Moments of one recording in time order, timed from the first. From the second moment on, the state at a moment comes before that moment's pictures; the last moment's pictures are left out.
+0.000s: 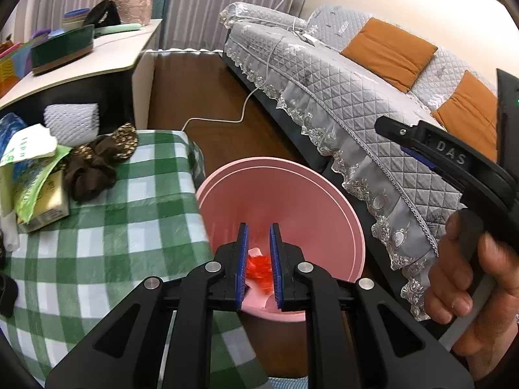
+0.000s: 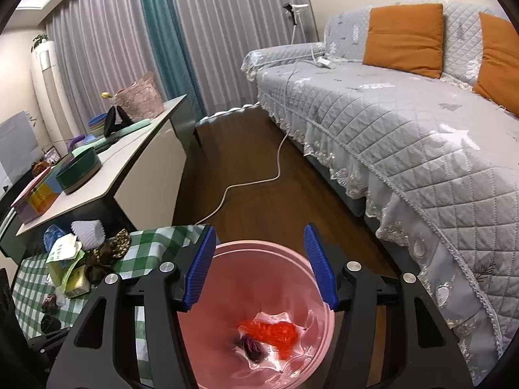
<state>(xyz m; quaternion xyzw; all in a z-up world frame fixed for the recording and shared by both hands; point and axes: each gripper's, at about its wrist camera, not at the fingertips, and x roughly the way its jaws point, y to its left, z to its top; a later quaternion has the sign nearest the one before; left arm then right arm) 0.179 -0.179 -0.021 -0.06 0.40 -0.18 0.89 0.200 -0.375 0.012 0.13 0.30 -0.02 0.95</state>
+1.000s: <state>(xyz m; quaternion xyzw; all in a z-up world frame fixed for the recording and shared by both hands) 0.098 -0.013 0.021 -0.10 0.35 -0.09 0.93 0.162 -0.261 0.032 0.07 0.27 0.11 0.95</state>
